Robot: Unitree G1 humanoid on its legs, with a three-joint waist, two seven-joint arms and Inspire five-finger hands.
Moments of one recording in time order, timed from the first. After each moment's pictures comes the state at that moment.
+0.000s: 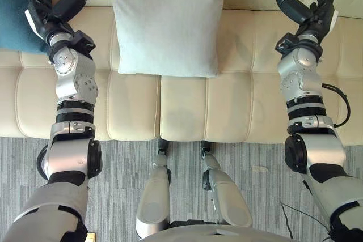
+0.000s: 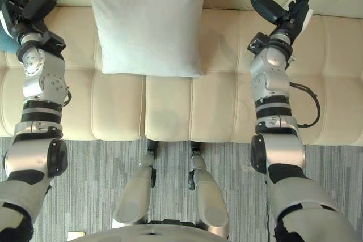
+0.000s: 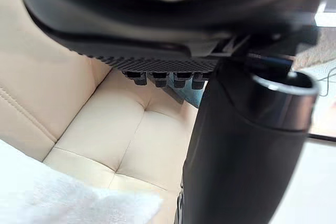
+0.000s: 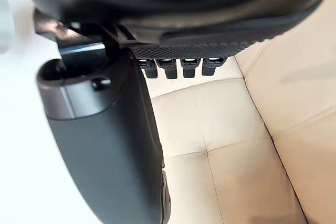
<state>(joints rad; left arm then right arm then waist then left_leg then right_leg) -0.99 0.52 0.08 0.67 -0.59 -0.13 0.44 -1.08 -0.35 -0.13 0.72 0.44 -0.03 -0.50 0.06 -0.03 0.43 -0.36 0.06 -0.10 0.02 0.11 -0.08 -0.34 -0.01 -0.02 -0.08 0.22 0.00</state>
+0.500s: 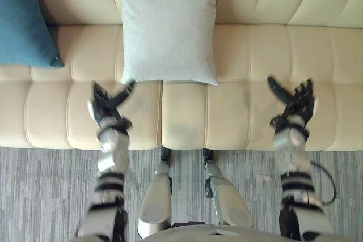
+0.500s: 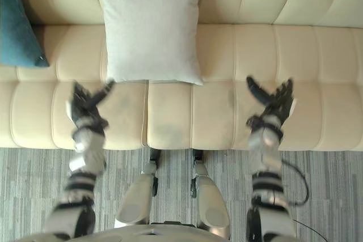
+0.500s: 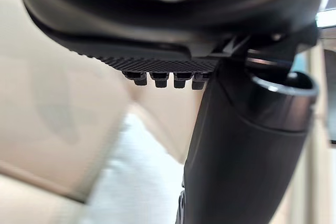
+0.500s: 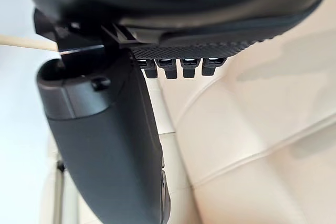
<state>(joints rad) -0.63 0.41 0.21 0.44 -0.67 -0.18 0.38 -0.66 -0.33 -0.26 0.49 0.49 -0.10 -0.44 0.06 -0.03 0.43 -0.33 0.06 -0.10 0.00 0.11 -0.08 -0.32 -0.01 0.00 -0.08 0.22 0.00</state>
